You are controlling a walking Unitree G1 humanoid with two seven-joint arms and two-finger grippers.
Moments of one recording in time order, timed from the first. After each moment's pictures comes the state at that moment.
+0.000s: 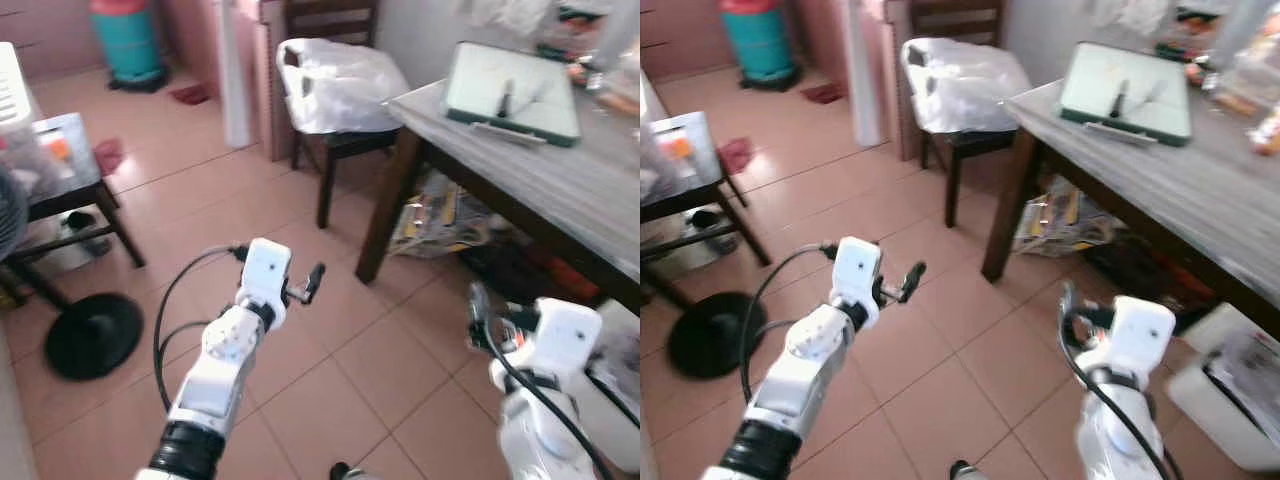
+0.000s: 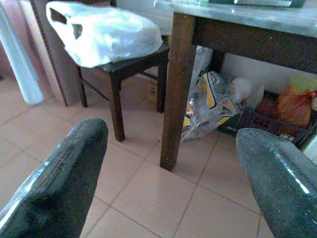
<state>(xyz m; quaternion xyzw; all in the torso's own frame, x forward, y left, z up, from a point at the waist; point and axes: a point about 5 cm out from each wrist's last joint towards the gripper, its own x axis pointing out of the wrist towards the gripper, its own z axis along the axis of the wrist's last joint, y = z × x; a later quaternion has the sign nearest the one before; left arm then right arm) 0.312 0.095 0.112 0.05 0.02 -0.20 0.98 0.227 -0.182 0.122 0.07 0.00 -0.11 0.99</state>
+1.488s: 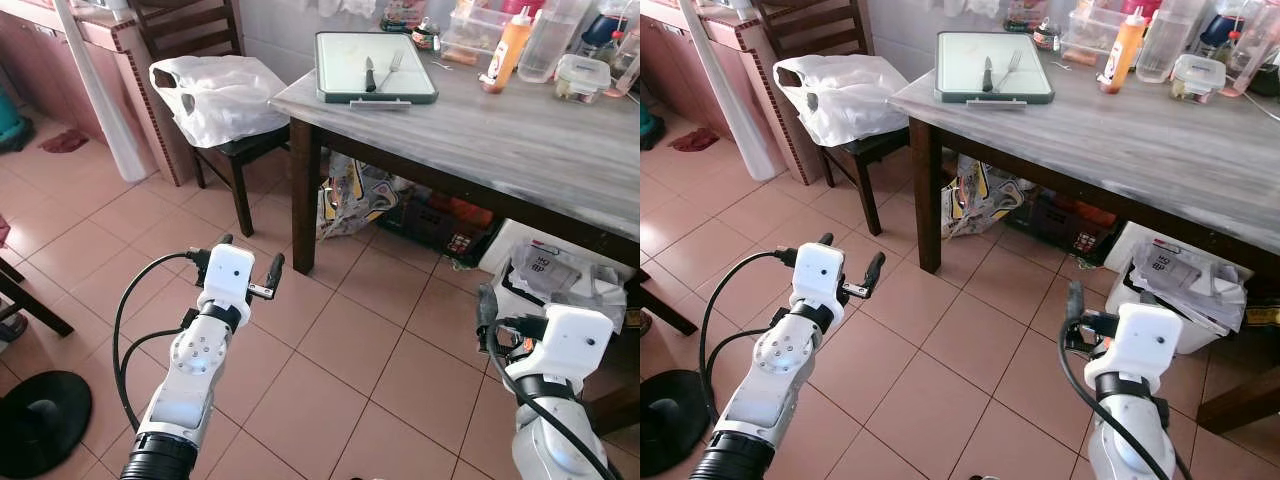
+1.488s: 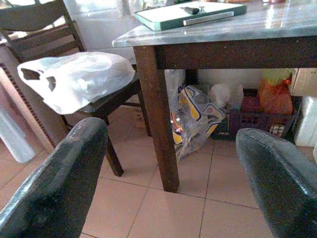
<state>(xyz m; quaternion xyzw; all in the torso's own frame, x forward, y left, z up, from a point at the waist) 0.309 0.132 0.109 0.10 -0.03 -0.11 0.99 0.216 -0.192 0.129 0.01 -0.04 -0.09 0.99</state>
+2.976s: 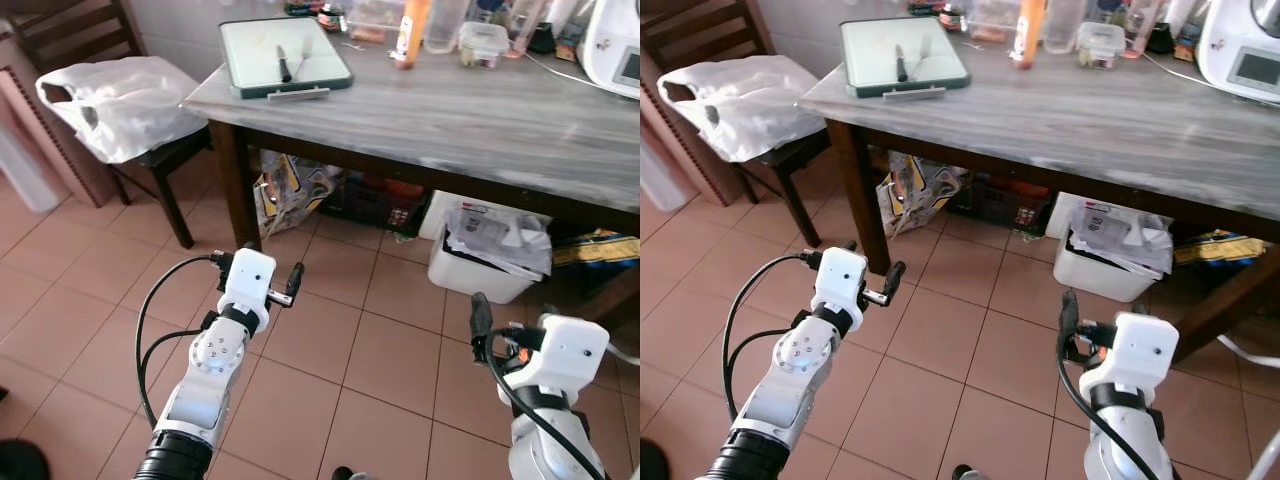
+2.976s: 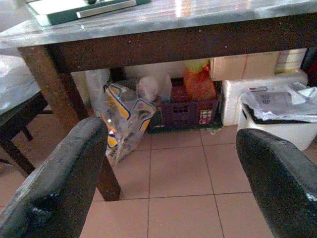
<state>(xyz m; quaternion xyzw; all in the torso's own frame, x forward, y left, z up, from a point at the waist) 0.309 0.112 0.101 0.09 -0.01 -0.15 0.98 0.210 -0.190 0.122 0.02 -0.01 -0.10 1.00</state>
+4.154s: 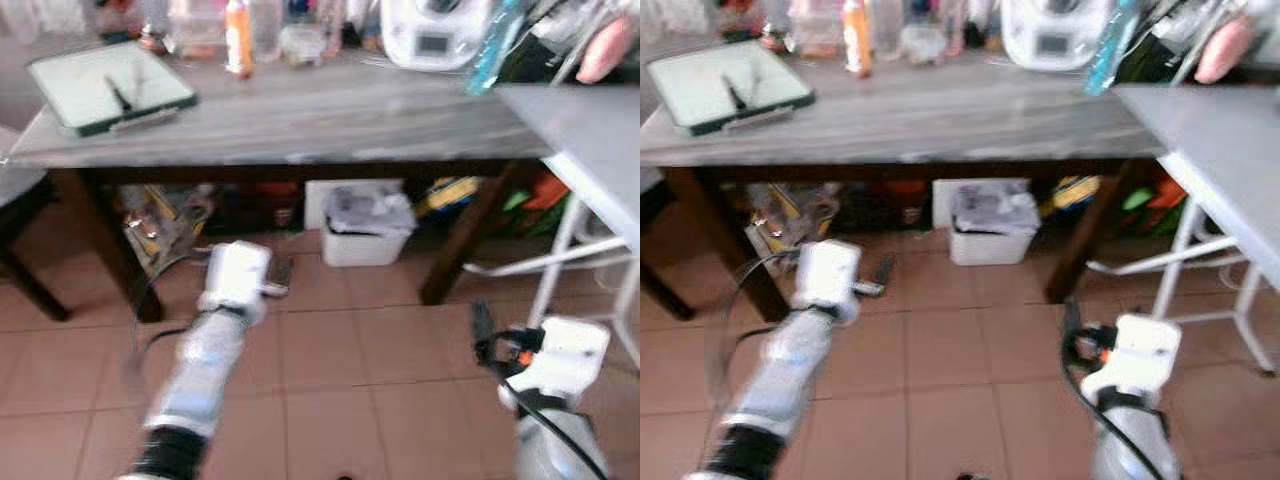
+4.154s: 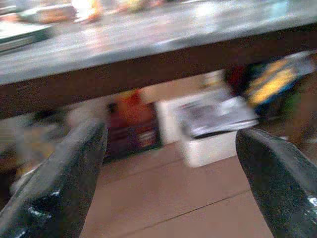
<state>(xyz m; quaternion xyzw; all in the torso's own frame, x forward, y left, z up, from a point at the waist) 0.315 0.148 0.103 0.10 0.00 -0.05 0.99 0.210 -0.193 0.115 0.03 0.01 -0.08 1.00</state>
